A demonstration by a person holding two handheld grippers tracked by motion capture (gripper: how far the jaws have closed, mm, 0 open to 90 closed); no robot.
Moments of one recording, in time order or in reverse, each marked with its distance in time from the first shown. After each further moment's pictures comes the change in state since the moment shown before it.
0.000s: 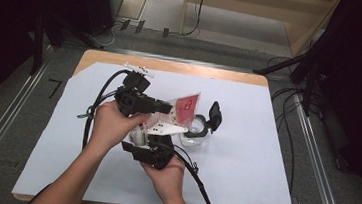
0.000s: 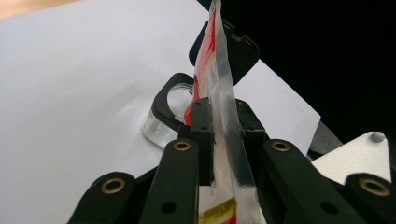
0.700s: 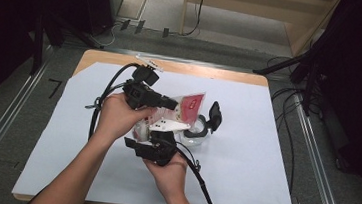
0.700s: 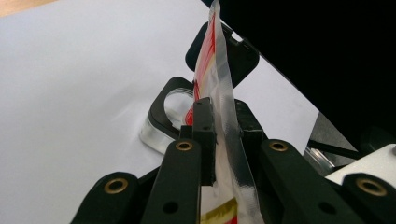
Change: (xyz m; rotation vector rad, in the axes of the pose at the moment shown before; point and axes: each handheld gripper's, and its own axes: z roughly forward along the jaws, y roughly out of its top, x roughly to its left) left arm 0.002 0.019 0.008 0.044 -0.021 0.018; right arm -0.002 0.009 -0.006 -0.001 -0.032 0.000
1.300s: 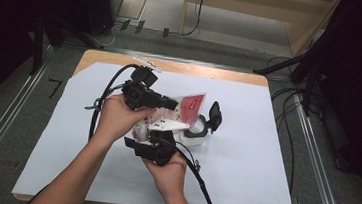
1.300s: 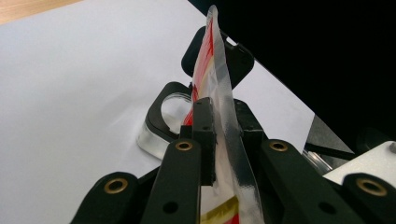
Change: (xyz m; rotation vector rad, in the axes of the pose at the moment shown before) left arm 0.002 -0.003 0.000 -0.025 -0.020 0.013; right arm 0.001 0.002 0.001 0.009 -0.012 0.016
